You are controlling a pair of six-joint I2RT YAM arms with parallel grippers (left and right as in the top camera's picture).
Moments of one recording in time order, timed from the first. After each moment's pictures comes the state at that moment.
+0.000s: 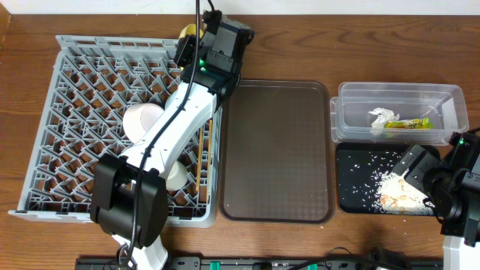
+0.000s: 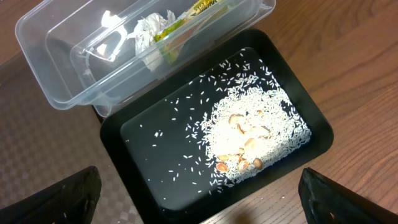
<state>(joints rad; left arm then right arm) -0.43 1.86 1.54 -0.44 -0.93 0.24 -0.30 0.89 1.03 -1.14 0.04 0.34</state>
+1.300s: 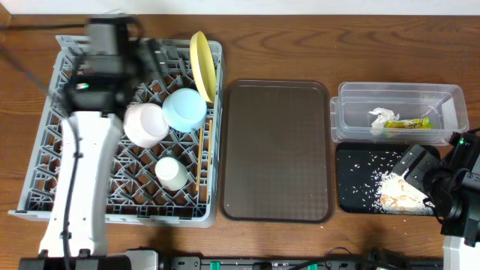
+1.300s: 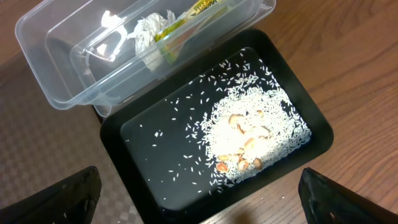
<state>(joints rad) 0.00 1.49 1.53 -0.82 -0.06 -0.34 -0.30 0.89 1.03 -1.14 0.04 0.34</state>
